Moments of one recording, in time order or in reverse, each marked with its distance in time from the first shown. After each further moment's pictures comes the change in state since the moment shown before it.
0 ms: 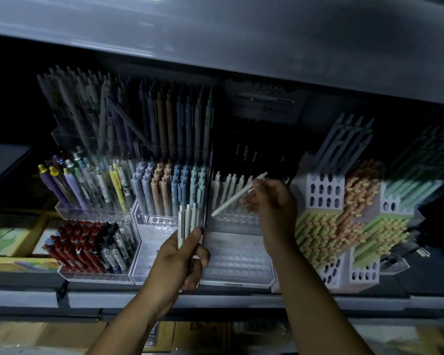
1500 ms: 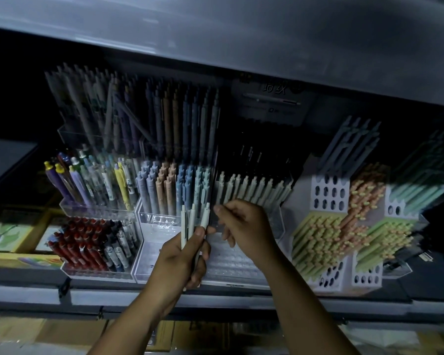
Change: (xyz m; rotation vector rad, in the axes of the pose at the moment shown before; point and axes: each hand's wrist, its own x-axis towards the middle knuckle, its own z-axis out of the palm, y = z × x) left_hand -0.002 -0.003 -0.002 0.060 -0.009 0.107; right_hand -0.029 0.004 0.022 -0.377 -0.435 0.081
